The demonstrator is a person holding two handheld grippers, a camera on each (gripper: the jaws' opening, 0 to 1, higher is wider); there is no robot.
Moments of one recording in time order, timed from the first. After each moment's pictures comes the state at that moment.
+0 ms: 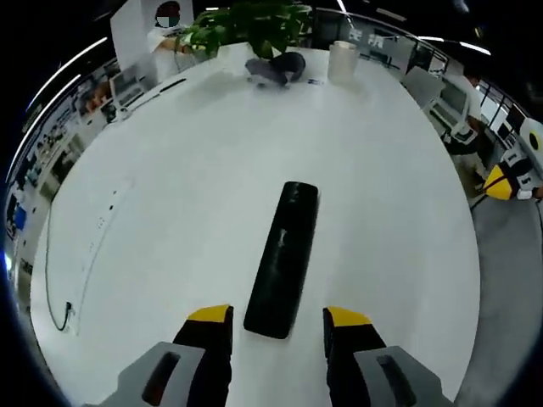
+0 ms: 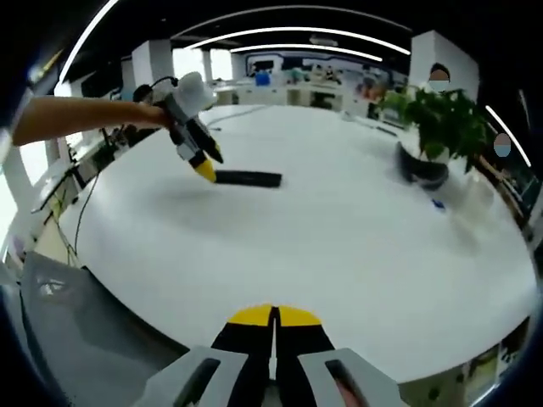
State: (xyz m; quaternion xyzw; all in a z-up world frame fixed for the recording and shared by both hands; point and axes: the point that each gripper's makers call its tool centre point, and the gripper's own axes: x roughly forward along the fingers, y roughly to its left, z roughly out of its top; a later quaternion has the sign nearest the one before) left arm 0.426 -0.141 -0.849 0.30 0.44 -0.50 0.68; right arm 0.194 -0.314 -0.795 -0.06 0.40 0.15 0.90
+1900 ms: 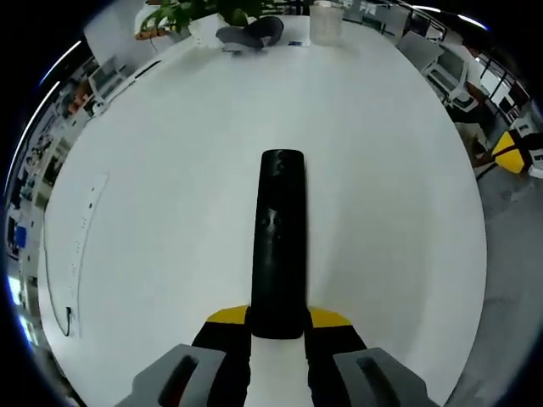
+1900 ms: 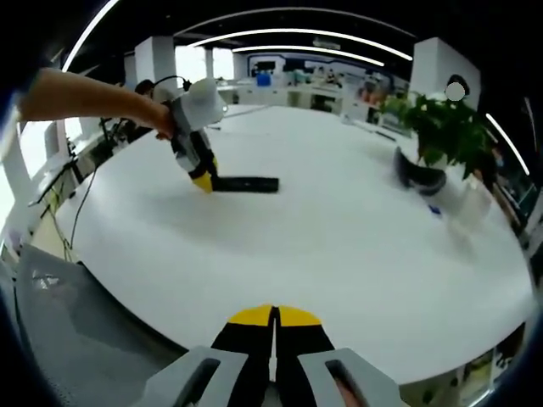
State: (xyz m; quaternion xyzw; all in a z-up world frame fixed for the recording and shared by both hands) left arm 0.398 -0.140 -0.866 0.37 0.47 -0.48 0.65; right arm 0.195 -0.315 -0.794 -0.07 0.40 0.15 0.90
